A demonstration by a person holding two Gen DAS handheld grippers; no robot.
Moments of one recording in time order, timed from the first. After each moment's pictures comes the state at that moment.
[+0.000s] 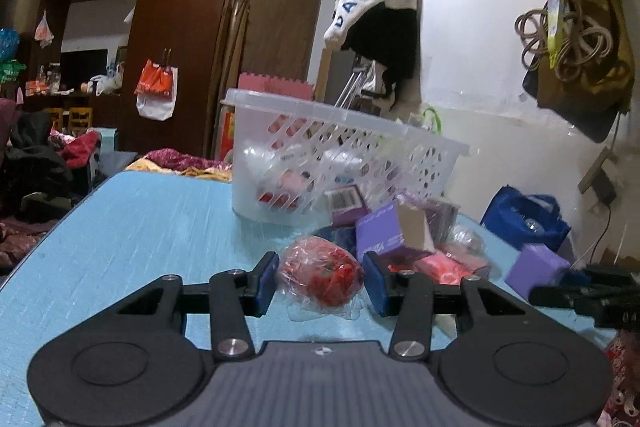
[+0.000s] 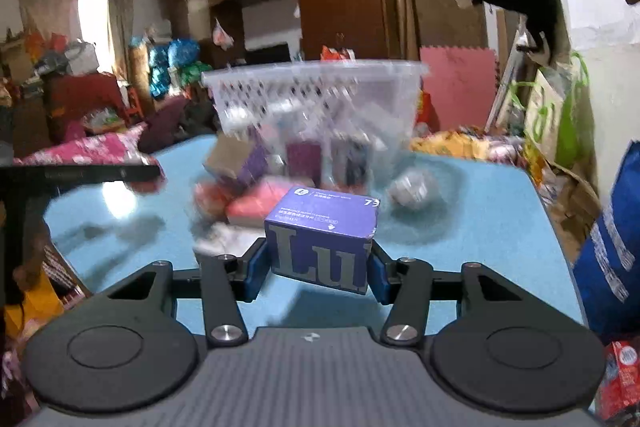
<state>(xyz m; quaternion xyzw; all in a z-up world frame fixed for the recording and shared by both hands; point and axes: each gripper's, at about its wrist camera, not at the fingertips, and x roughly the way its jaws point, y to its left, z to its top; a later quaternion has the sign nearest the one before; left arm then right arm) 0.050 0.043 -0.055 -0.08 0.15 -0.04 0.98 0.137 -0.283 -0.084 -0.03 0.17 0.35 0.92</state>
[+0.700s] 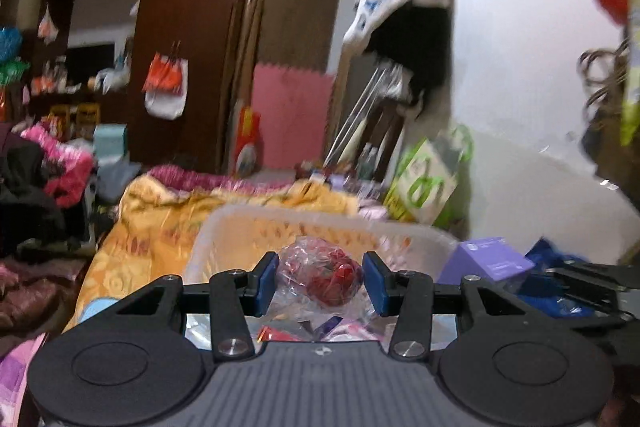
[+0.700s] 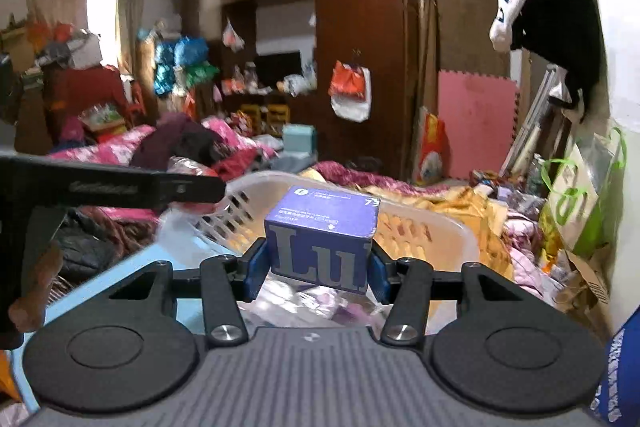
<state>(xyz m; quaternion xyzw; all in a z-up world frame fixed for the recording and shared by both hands) 0.224 0.045 0.076 -0.09 0.21 -0.01 0.97 0.279 -0.172 0.036 -0.08 0.18 0.35 0.91</state>
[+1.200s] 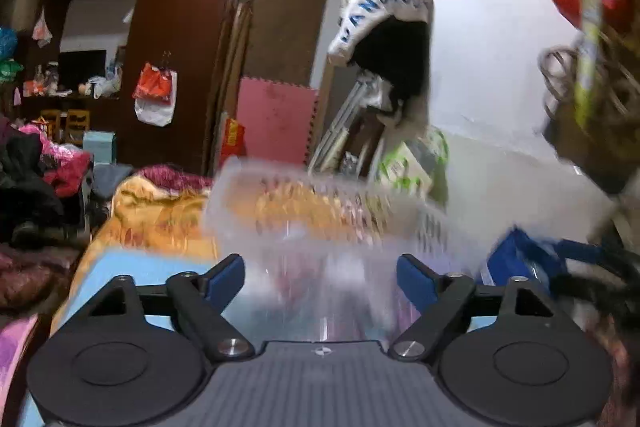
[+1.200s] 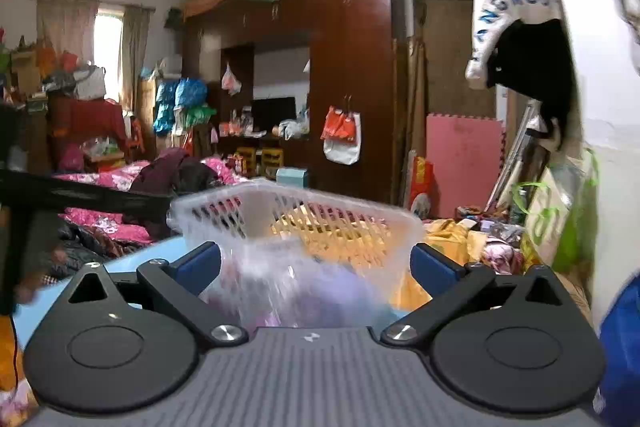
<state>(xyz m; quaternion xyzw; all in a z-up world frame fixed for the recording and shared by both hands) 0.109 0.060 0.018 -0.09 0.17 -0.04 0.98 0.214 -0.284 -0.015 -0.04 0.13 0.35 0.93</state>
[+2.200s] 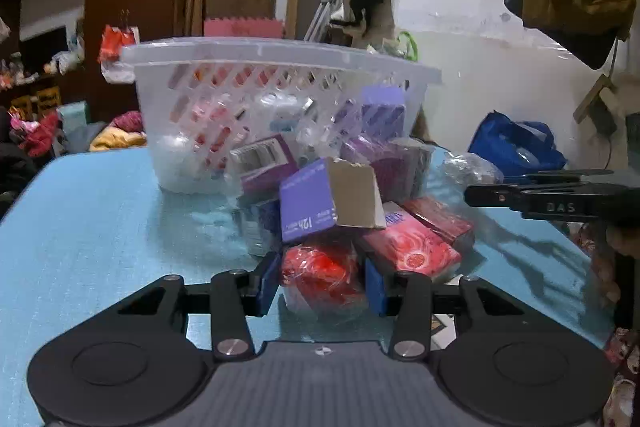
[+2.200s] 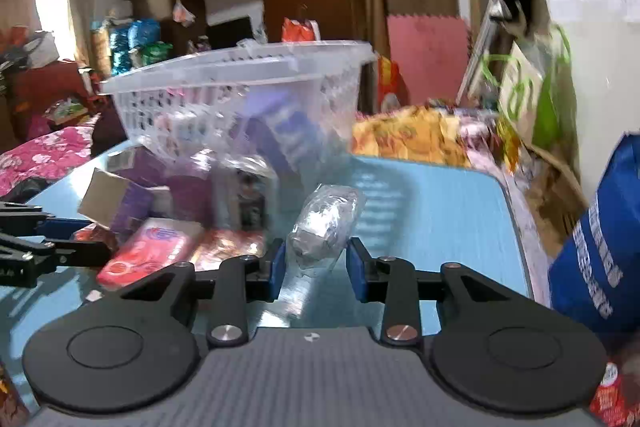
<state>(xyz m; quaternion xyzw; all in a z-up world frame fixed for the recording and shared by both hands) 0.101 -0.001 -0.059 -0.02 0.25 -0.07 0.96 0.243 -0.277 -0.079 -0.04 0.23 0.30 0.92</state>
